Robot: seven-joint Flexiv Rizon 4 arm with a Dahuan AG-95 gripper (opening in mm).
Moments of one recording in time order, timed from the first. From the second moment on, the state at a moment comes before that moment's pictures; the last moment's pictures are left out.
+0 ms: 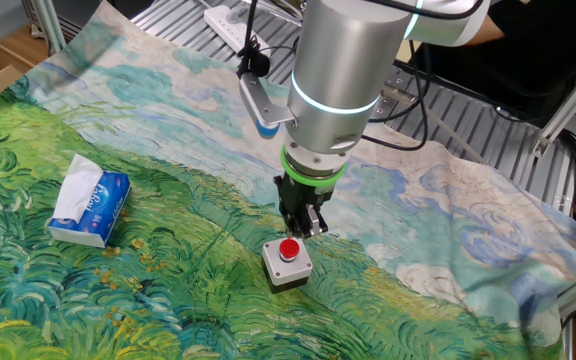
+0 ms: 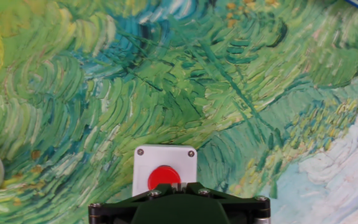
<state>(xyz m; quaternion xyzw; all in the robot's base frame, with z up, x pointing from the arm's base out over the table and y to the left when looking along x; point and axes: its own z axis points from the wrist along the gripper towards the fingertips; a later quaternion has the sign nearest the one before) 0.541 0.103 0.110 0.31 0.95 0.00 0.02</state>
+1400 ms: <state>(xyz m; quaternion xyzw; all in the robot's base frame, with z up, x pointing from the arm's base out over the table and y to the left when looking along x) 0.531 0.097 0.102 0.30 0.95 0.00 0.02</state>
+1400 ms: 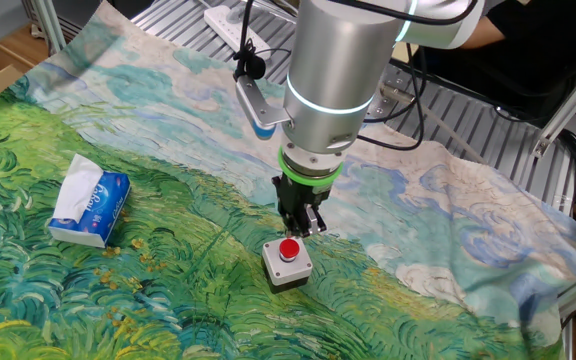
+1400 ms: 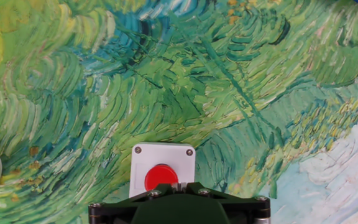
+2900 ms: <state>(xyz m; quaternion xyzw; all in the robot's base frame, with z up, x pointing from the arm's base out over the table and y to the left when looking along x) 0.532 0.119 0.132 0.32 0.95 -0.01 0.02</state>
